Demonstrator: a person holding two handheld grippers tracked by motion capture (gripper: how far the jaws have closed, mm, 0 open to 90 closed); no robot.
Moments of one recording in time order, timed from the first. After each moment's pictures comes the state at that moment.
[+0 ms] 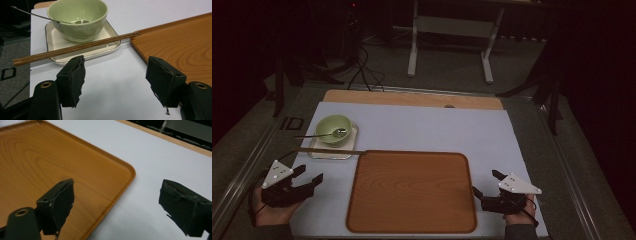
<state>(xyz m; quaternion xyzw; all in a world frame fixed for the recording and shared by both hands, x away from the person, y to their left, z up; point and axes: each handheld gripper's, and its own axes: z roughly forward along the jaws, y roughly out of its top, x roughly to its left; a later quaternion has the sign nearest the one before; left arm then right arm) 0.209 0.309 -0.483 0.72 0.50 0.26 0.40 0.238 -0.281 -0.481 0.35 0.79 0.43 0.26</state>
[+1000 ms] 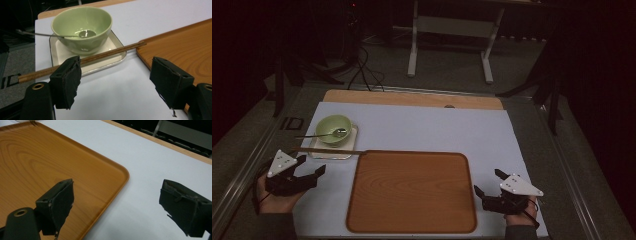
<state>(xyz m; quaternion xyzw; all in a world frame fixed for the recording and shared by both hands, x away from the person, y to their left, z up) 0.235 0.308 -0.475 0.72 0.49 0.28 0.40 0.235 -0.283 -0.478 0.35 0.79 0.43 0.28</state>
